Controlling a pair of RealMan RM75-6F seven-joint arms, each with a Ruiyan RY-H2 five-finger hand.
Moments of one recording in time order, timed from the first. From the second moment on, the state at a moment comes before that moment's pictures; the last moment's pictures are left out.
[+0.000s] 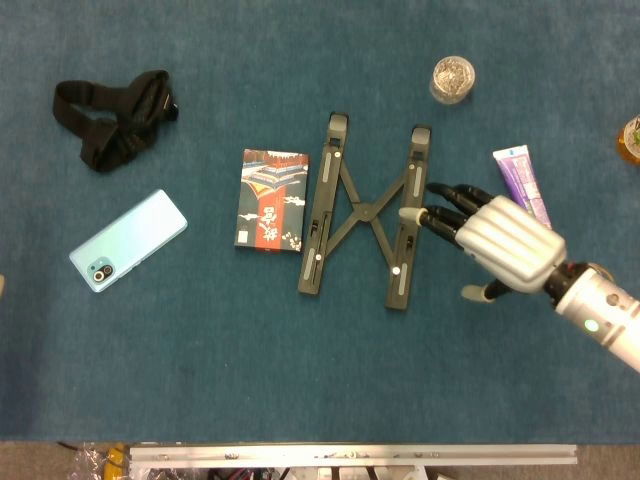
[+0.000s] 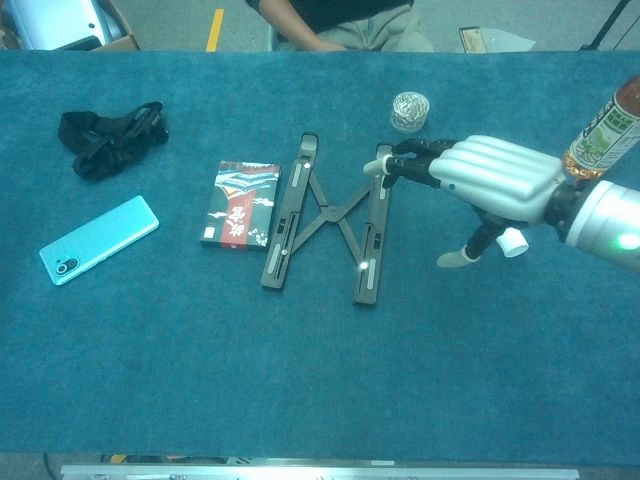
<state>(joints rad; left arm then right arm) -0.07 -1.03 -0.01 -1.79 1.47 1.45 0.25 0.62 -1.26 0.02 -1.78 -1.56 0.89 -0.21</state>
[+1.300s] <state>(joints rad) -0.26 -1.08 -0.01 -1.78 1.55 1.20 0.19 0.55 -1.16 0.00 -1.95 -1.44 1.08 -0.29</state>
